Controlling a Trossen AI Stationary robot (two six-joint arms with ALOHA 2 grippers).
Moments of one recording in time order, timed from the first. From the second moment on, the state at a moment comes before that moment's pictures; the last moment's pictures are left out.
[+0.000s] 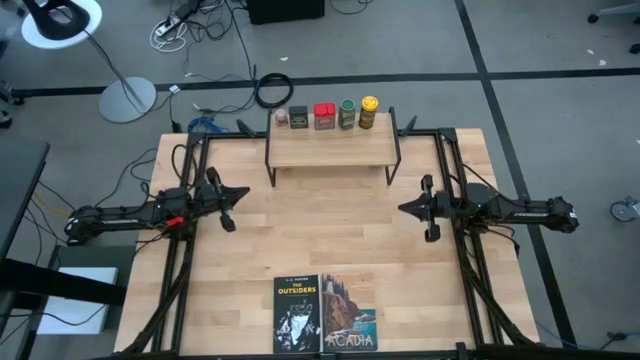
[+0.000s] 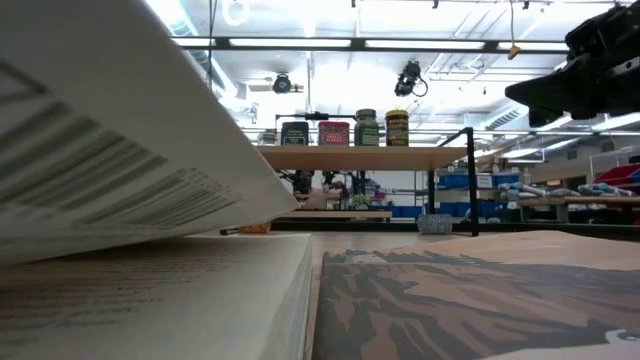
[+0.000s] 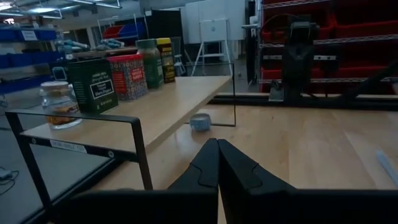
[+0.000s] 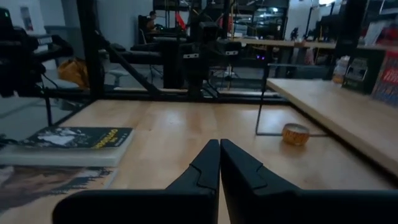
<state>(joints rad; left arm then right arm) 0.07 0.08 0.01 0.12 -0.31 0.07 -0.05 0.00 0.01 0.01 -0.01 -0.06</state>
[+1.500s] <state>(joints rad) 0.07 0.08 0.01 0.14 -0.31 0.07 -0.05 0.01 0.01 0.01 -0.01 0.00</state>
